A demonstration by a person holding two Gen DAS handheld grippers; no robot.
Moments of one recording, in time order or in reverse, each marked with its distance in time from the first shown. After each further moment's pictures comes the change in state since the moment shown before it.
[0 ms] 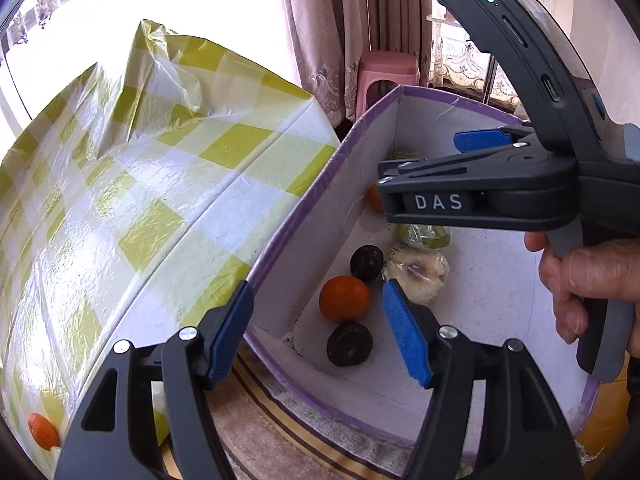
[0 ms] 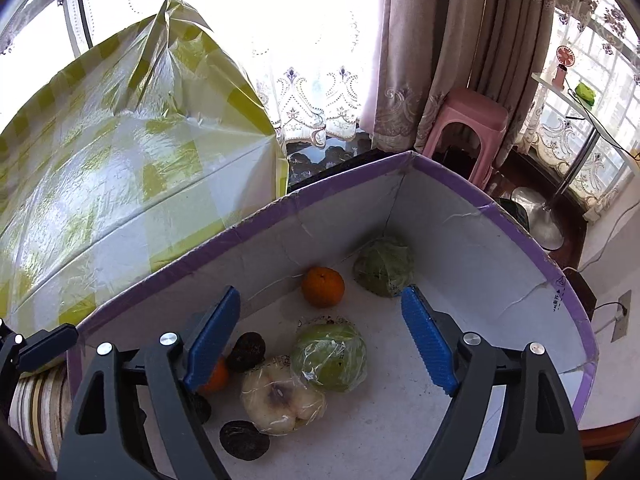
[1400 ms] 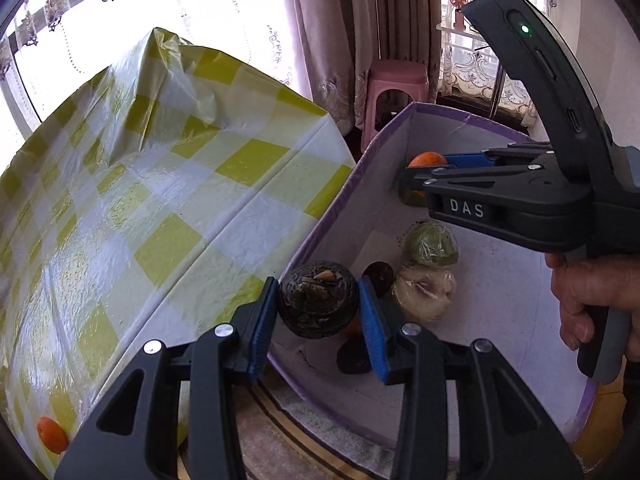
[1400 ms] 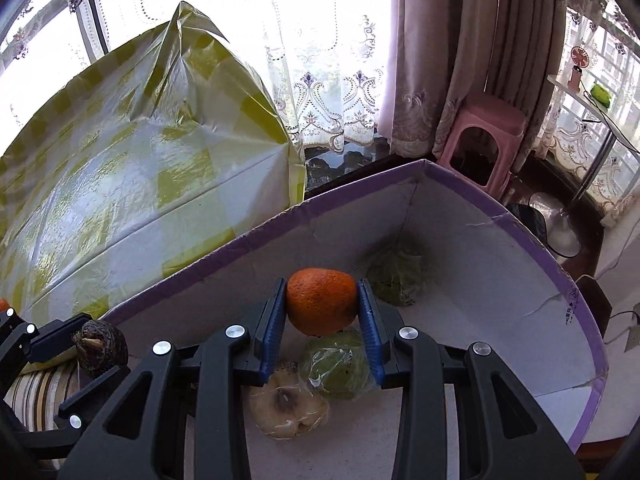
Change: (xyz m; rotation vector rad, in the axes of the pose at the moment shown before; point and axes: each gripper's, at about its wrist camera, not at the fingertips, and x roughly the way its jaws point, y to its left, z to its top) left arm 0.001 -0.003 0.011 0.012 -0.002 0.021; right arm 0.005 -0.009 0.002 -0.021 -0.001 0.065
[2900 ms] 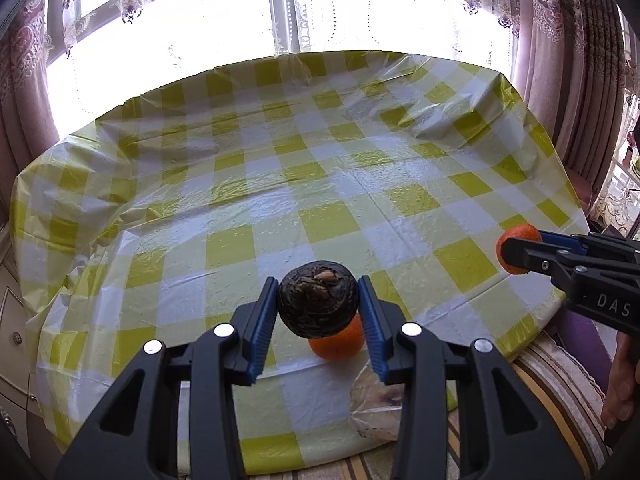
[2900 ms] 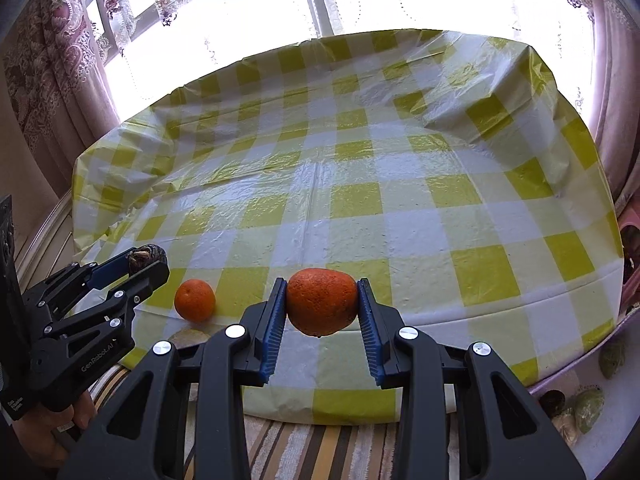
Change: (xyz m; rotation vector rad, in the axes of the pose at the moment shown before) left arm -0.148 0.234 -0.150 -0.550 -0.123 0.427; right arm -0.070 0.263 -0.004 -0.328 -0.057 0.488
